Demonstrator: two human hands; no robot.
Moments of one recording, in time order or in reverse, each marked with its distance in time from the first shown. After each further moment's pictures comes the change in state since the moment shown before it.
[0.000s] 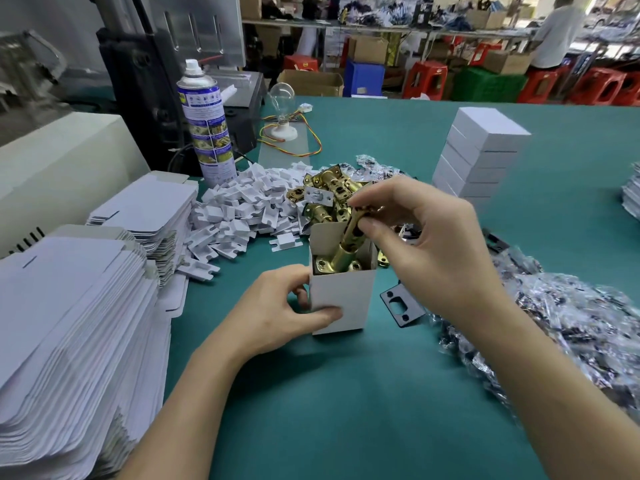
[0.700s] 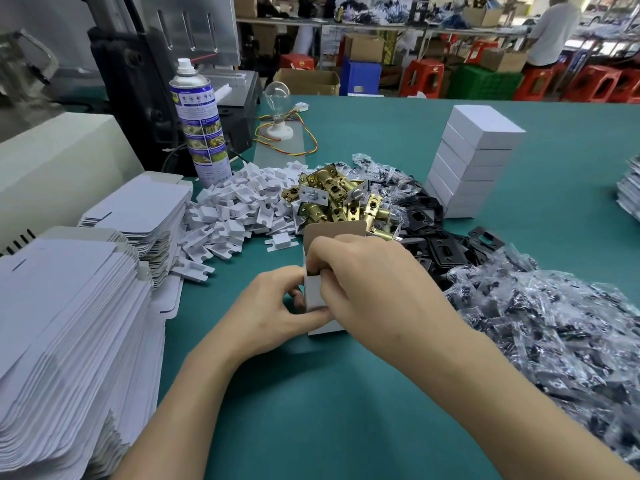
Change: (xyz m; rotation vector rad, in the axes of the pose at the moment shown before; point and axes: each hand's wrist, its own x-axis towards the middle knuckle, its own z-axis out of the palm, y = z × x) left_hand 0.001 0.001 0.002 0.011 0.008 0.042; right_hand -0.009 -0.038 0.027 -0.505 -0.442 0.037
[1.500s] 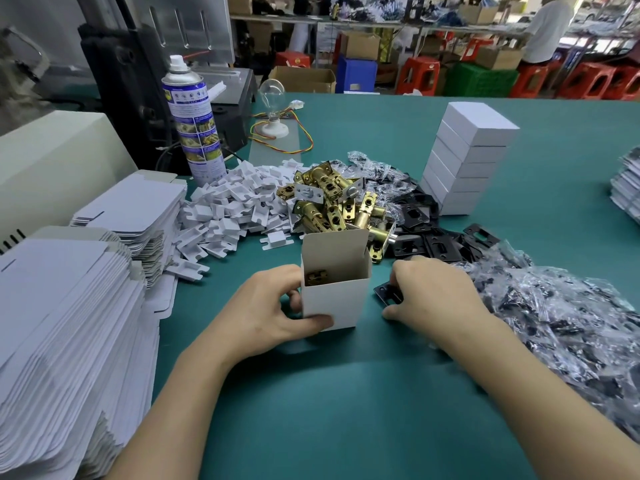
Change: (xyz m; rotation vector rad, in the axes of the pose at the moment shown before) left_hand 0.000 -0.007 -0.004 0.101 -0.050 0.069; right_hand -0.012 0.090 0.039 -0.330 -0.317 0.466
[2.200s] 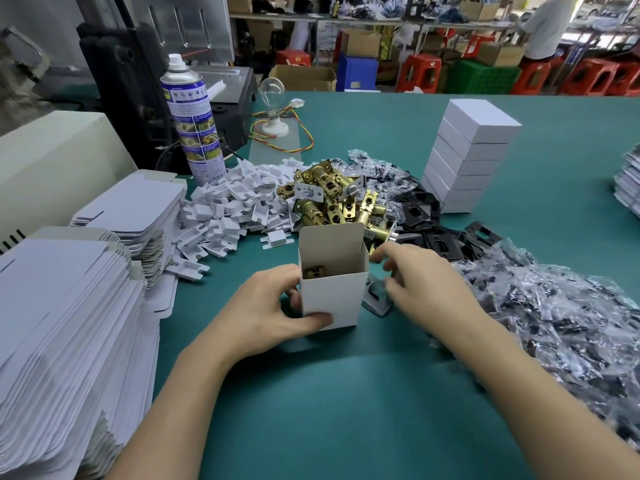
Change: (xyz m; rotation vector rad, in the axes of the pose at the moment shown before) left_hand 0.000 -0.003 0.001 -0.020 0.000 -0.022; right_hand 0.012 0.010 0.020 0.431 0.221 -0.146
